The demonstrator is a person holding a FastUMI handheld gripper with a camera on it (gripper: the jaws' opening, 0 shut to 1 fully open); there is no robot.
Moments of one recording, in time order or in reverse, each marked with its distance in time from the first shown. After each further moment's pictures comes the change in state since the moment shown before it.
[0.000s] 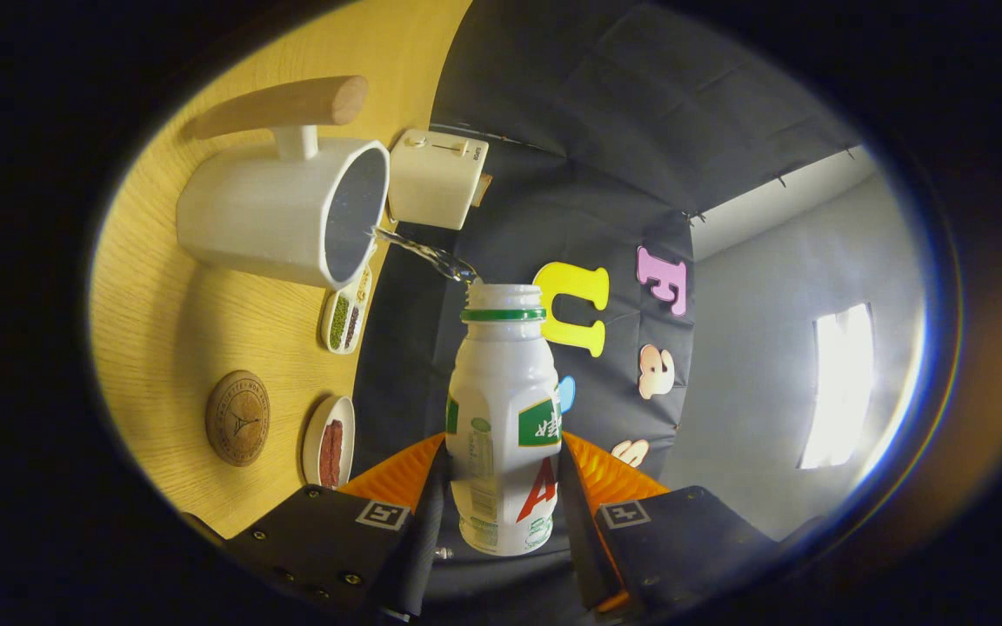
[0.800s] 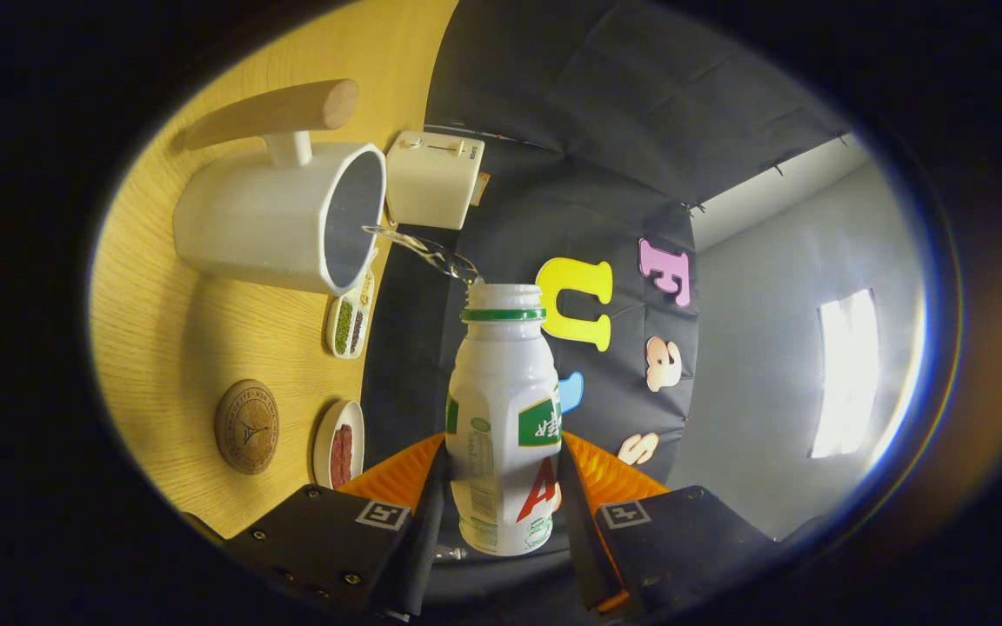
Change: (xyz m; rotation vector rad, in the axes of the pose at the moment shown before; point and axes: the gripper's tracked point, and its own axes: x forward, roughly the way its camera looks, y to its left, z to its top) arm 0.000 0.003 0.000 0.042 0.009 0.018
